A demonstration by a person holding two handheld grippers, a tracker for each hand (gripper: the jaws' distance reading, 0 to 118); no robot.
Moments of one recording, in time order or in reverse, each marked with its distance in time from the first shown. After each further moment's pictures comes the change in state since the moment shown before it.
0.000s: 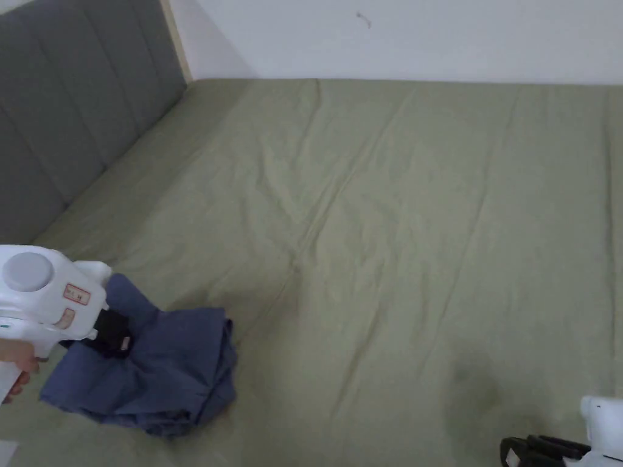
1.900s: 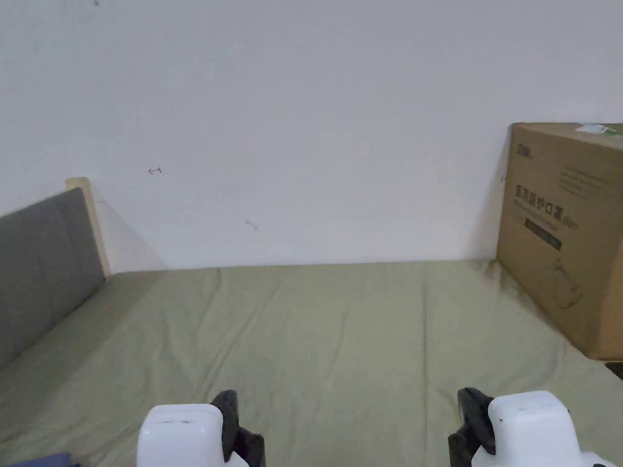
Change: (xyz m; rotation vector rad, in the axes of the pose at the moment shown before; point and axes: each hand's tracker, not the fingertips) left arm 0.376 -0.288 0.262 1.228 -0.110 -0.010; right arm -0.078 -0.080 0.242 0.873 -0.464 0.303
